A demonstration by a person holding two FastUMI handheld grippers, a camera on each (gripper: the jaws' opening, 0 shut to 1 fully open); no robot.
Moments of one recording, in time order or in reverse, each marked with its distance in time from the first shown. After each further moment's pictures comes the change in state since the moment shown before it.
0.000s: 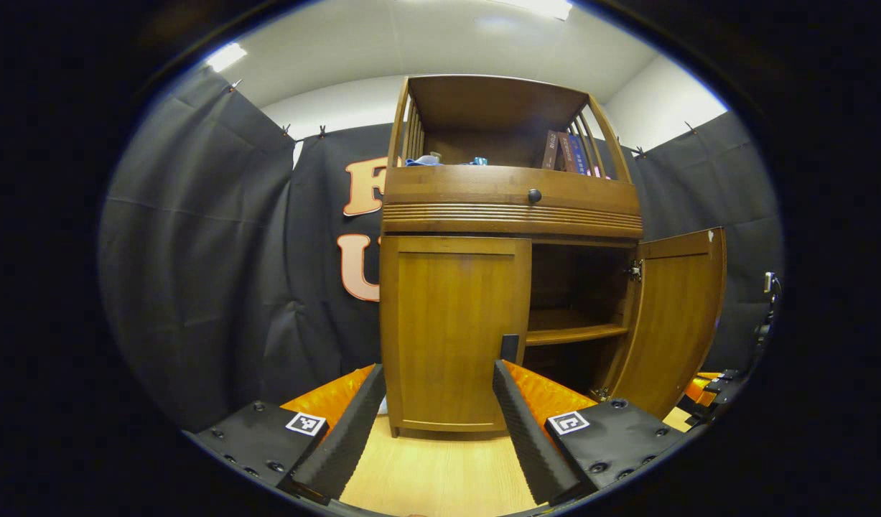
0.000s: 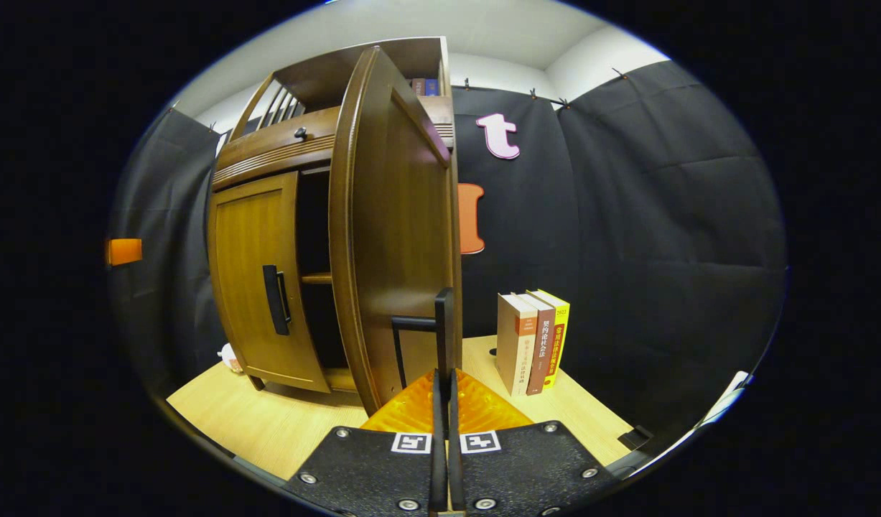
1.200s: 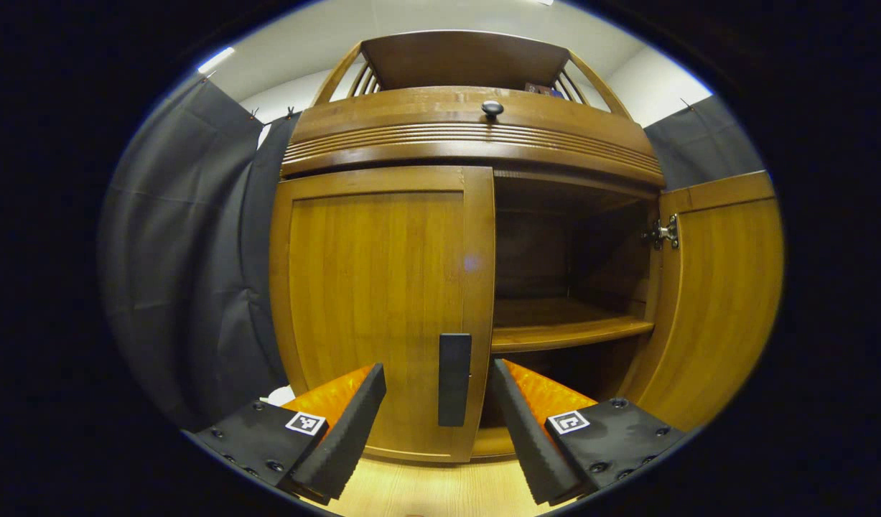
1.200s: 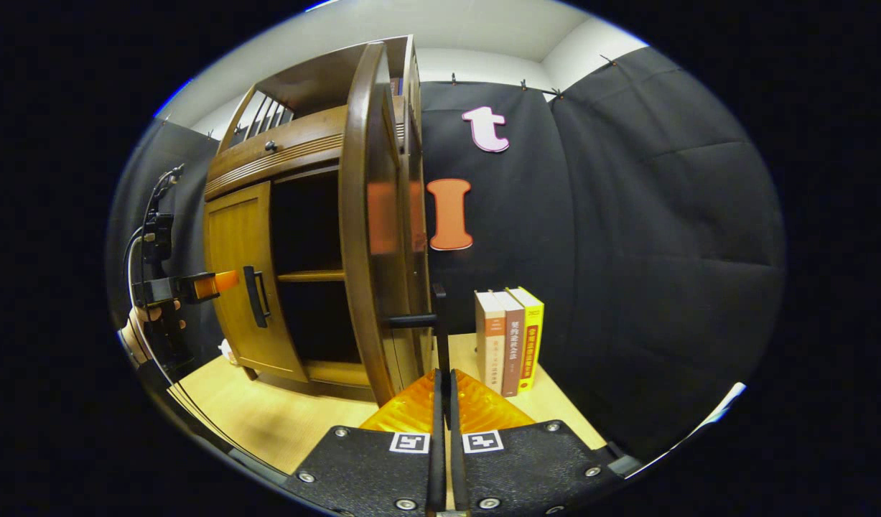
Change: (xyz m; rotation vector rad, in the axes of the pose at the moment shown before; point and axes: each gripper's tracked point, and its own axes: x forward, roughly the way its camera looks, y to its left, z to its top) left arm 0.174 -0.092 -0.076 0.016 0.011 -0.036; right arm -0.006 -0.097 0.009 0.001 0.015 0.032
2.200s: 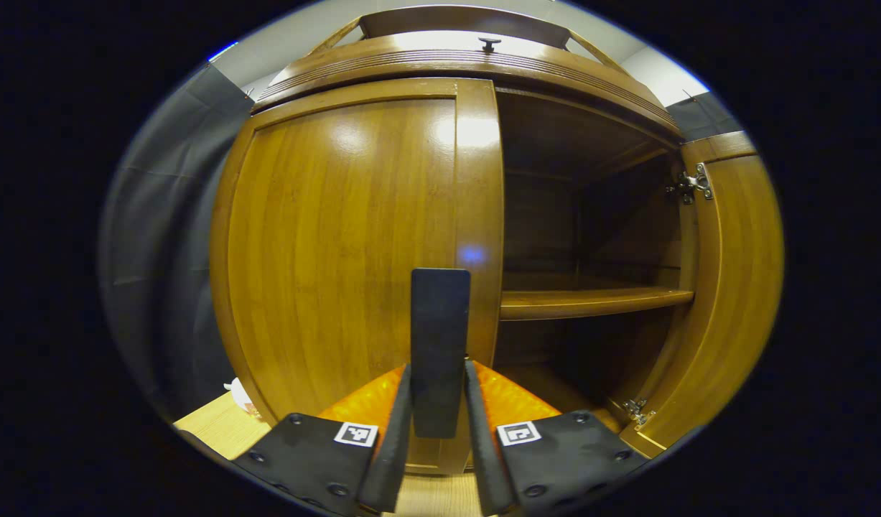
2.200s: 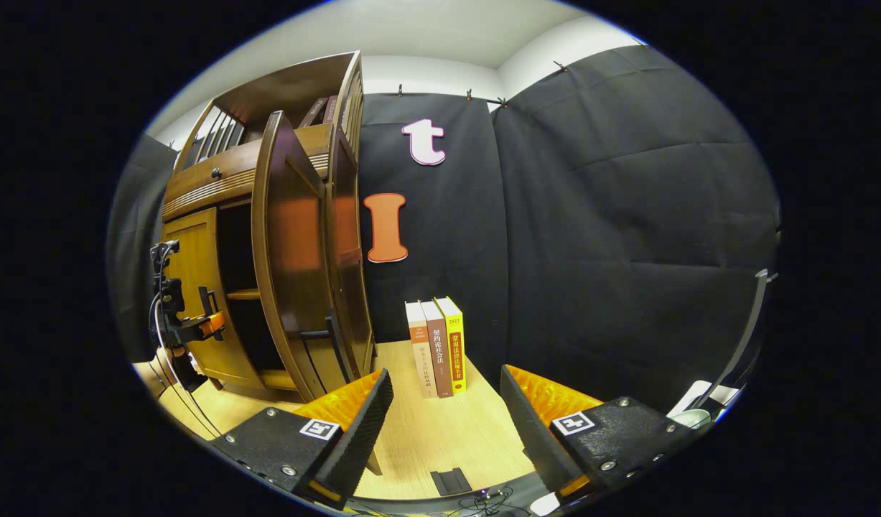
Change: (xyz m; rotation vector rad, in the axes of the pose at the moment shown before) left arm 0.068 -0.012 -0.070 -0.037 0.050 -0.026; right arm -0.067 -0.087 0.021 0.030 -0.028 -0.218
